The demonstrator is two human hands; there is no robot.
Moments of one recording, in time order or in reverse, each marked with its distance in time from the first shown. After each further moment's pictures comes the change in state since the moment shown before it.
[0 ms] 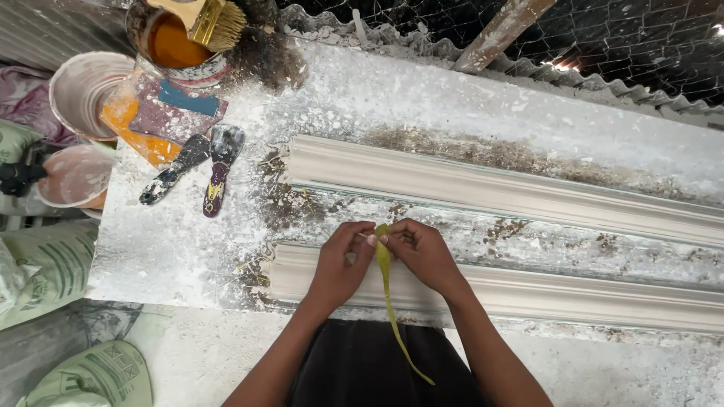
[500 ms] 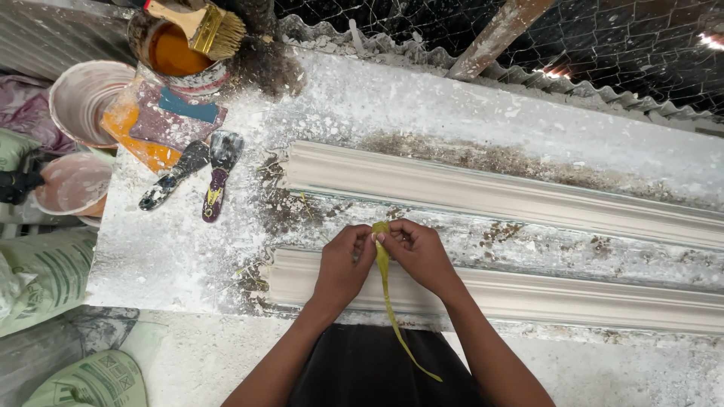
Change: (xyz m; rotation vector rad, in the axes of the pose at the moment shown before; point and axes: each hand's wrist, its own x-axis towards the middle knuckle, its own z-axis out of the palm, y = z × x) left_hand 0.005 -0.014 0.014 0.070 0.114 0.015; right_hand 0.001 -0.012 0.004 -0.017 0.033 -0.049
